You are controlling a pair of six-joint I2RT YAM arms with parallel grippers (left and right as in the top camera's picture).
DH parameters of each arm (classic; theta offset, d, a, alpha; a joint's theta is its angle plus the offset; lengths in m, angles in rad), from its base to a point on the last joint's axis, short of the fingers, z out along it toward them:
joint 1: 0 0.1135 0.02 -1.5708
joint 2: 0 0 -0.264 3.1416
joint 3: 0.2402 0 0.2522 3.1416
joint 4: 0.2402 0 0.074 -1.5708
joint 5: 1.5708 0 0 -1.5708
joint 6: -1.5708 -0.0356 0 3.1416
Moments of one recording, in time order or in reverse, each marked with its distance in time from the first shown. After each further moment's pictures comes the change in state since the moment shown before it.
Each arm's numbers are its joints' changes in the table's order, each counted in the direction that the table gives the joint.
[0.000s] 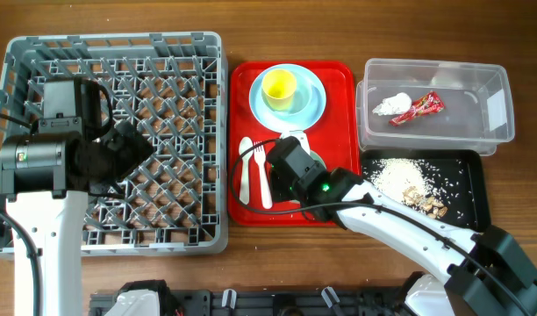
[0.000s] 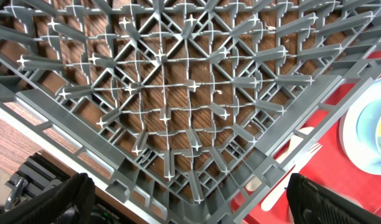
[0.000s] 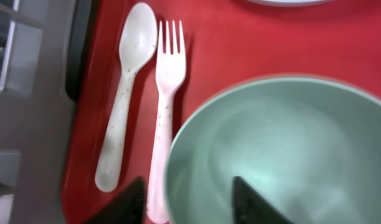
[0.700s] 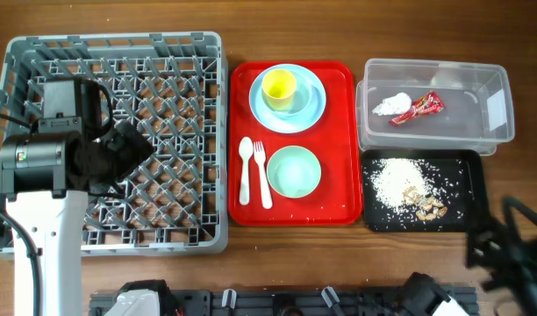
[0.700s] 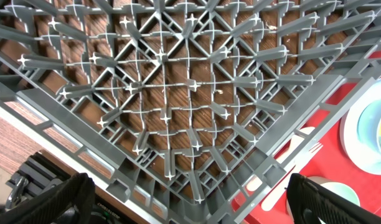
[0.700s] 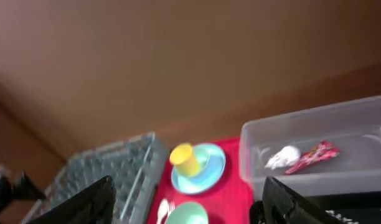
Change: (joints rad) left arm 0.000 0.000 0.000 0.002 0.000 0.000; right arm 0.003 -1.235 0.348 0.685 0.484 0.044
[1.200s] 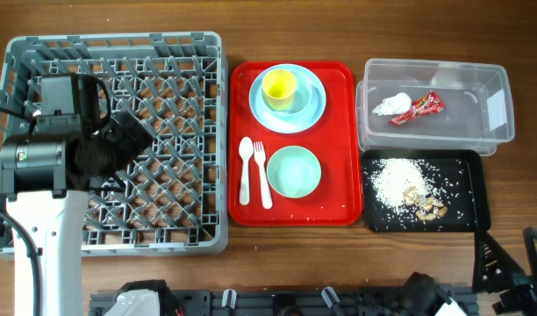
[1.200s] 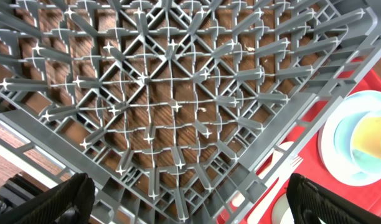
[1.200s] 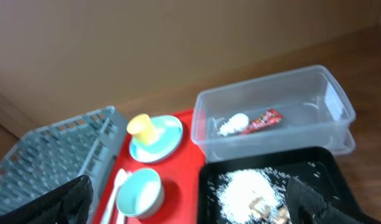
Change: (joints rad) left arm 0.000 0.000 -0.001 -0.086 0.000 0.000; right arm 0.000 -0.128 -0.021 0.276 0.045 -0.018
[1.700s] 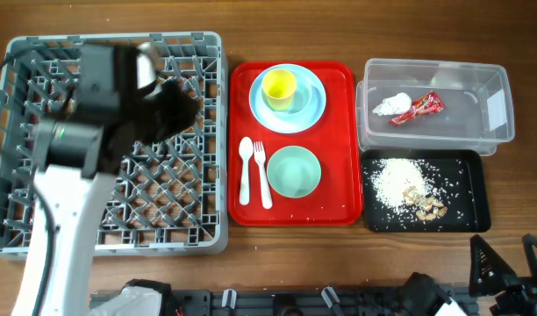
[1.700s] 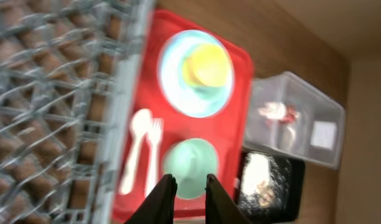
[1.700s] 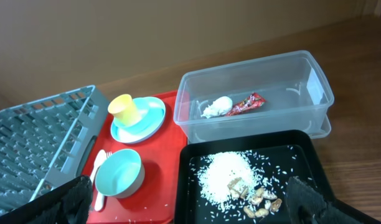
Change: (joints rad) left arm -0.248 0.137 0.167 -0.225 0.395 -0.113; right arm 0.000 0.000 0.000 0.098 0.003 0.000
